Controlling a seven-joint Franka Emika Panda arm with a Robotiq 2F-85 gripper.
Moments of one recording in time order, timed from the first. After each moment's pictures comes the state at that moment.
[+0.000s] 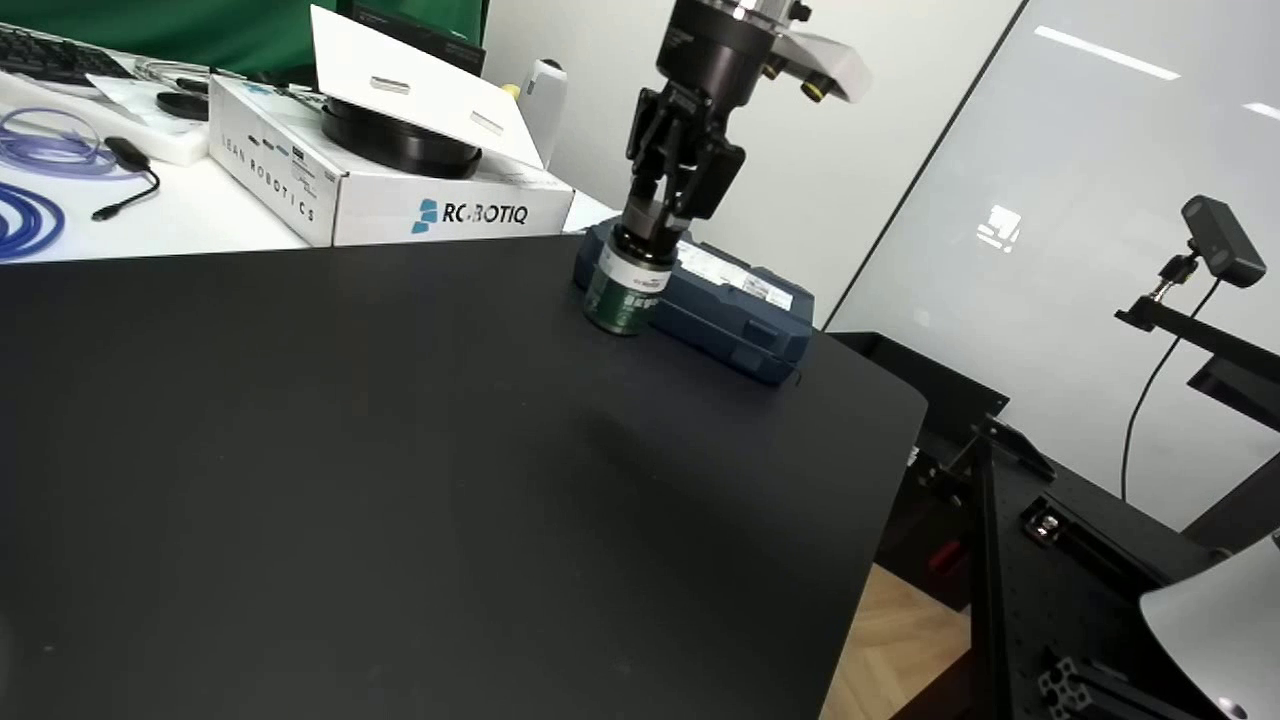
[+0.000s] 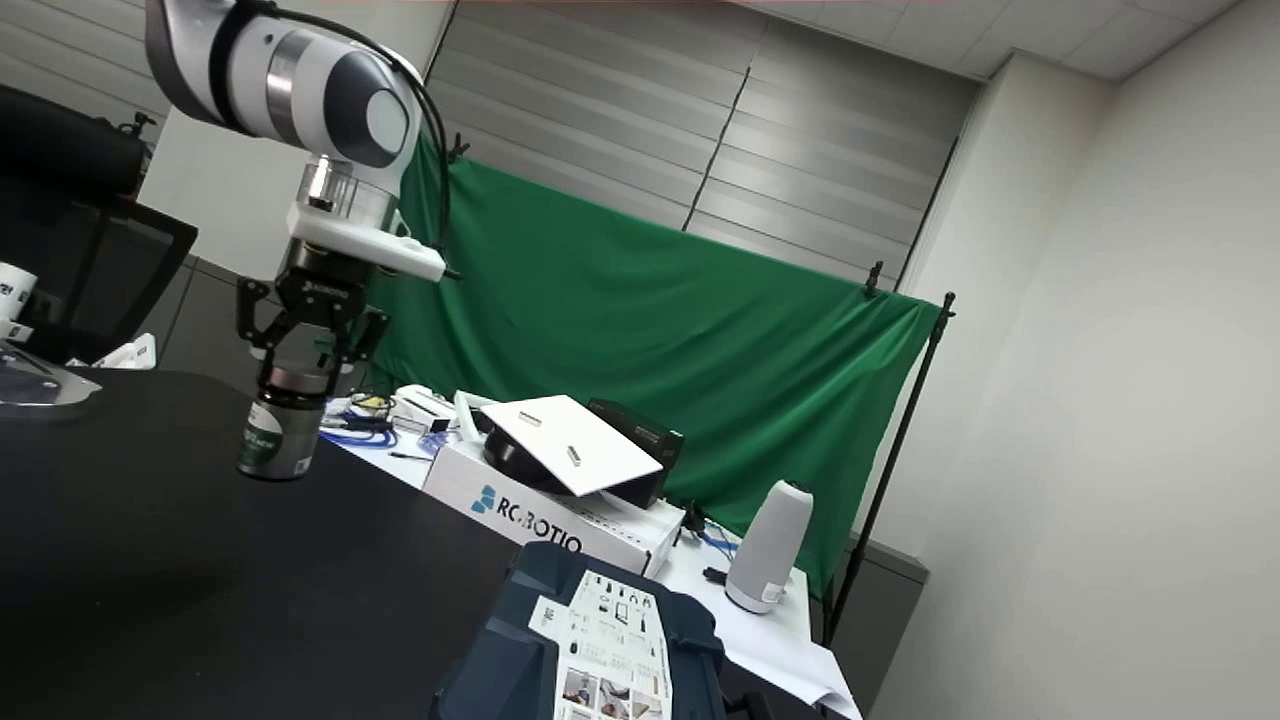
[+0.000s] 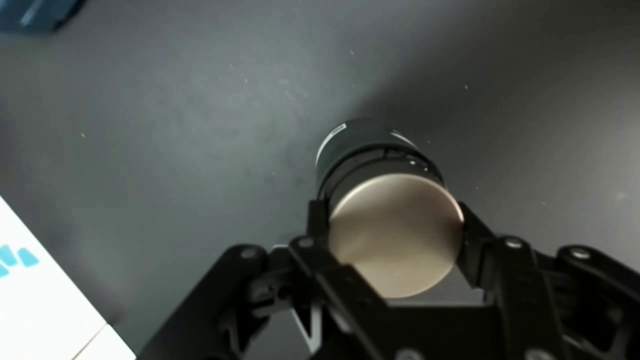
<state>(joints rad) 0.00 0.28 0.13 -2.19 -0.18 2.49 -0.72</state>
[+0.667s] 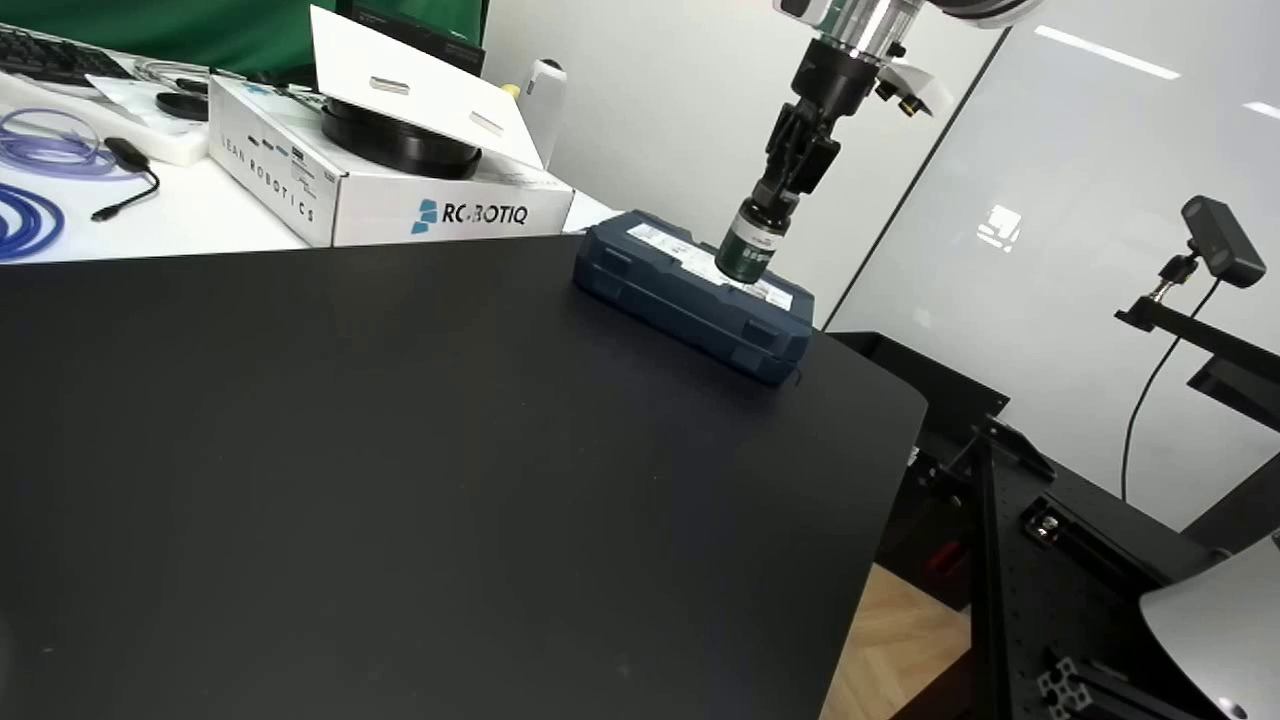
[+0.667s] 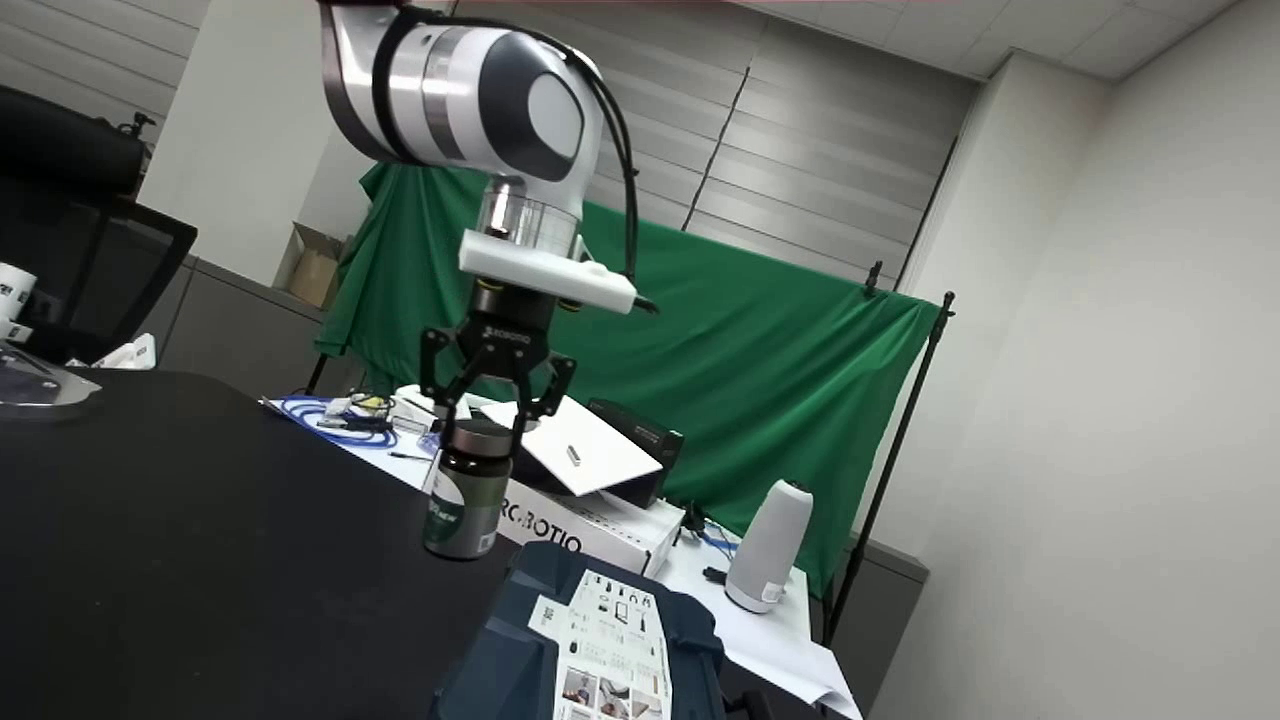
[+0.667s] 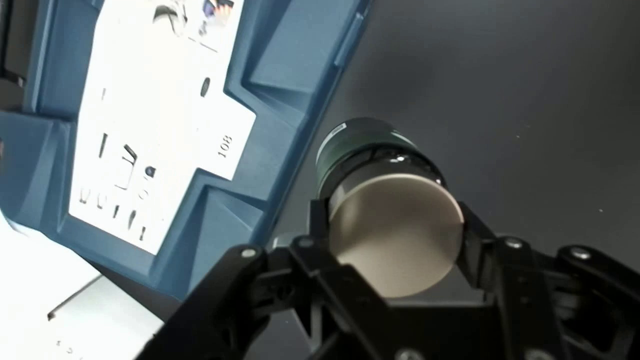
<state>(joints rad) -0.19 0.17 -0.08 -2.26 -0.17 2.53 -0.77</state>
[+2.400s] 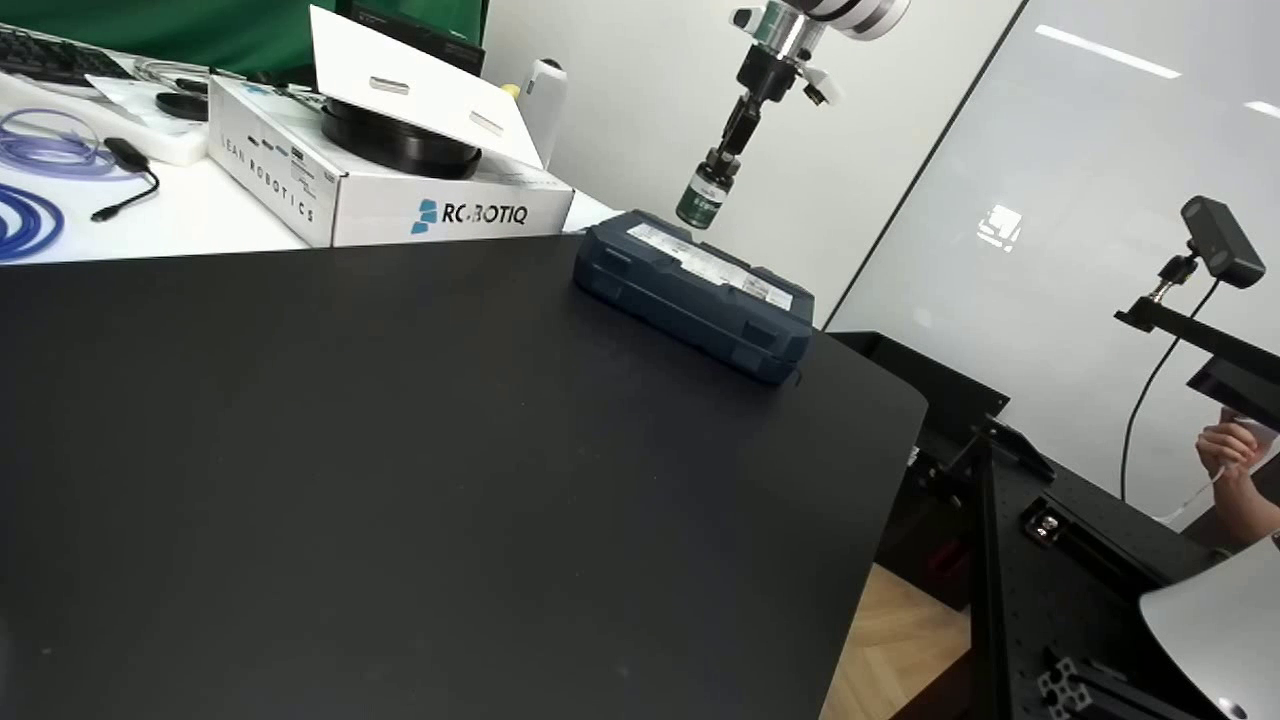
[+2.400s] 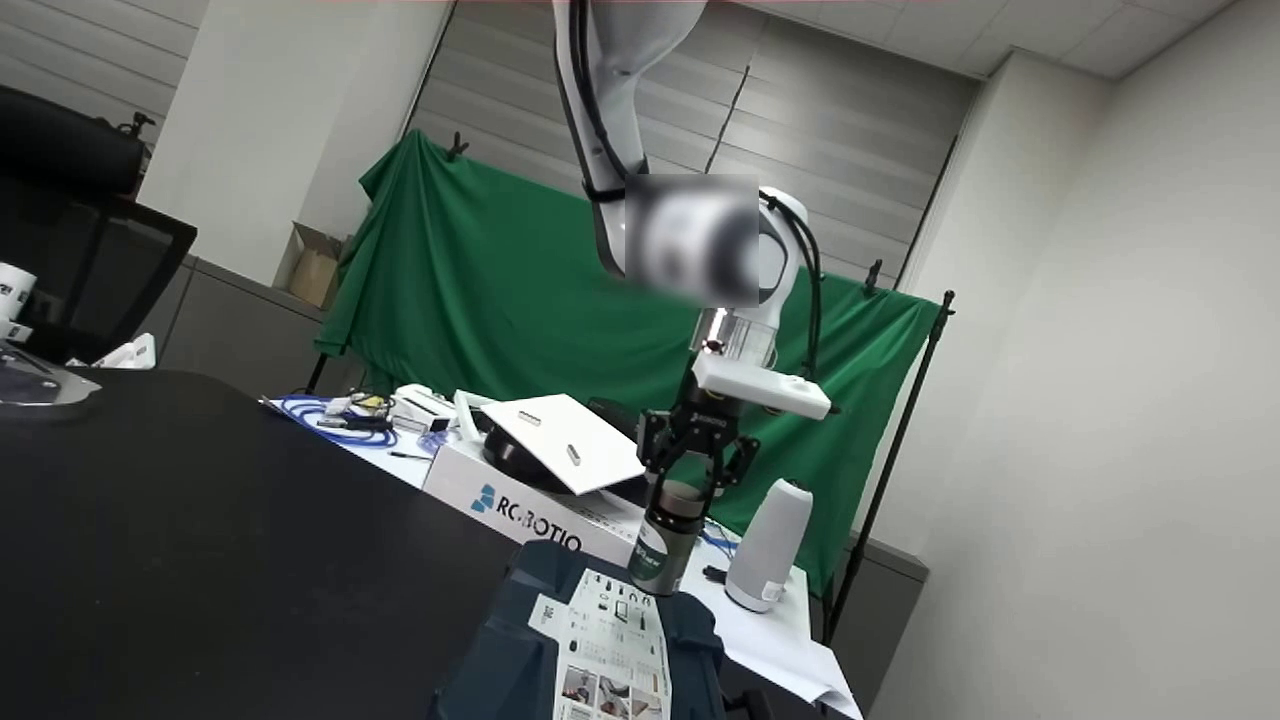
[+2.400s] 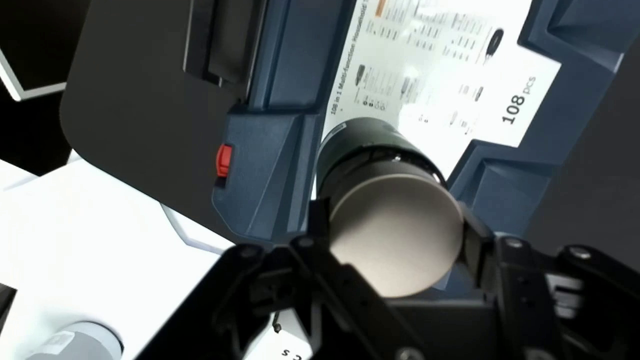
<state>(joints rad) -0.42 0.76 -0.06 -1.37 0.04 2.26 -0.96</state>
